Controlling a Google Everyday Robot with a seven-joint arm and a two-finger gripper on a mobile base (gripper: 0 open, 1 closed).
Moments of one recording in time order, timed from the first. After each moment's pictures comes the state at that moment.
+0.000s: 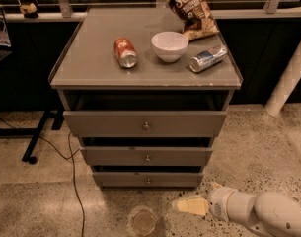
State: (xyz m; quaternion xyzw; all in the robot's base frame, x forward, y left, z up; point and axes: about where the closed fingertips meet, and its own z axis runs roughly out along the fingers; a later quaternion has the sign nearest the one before) arm 0.421 -0.162 0.547 -0.15 0.89 0.26 0.34
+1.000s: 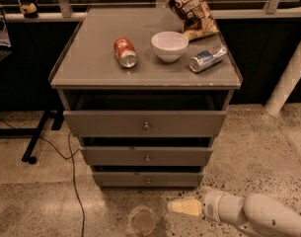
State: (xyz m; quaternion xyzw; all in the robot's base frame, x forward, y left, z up) arm 0.435 -0.152 0.496 -0.13 0.89 0.28 0.33
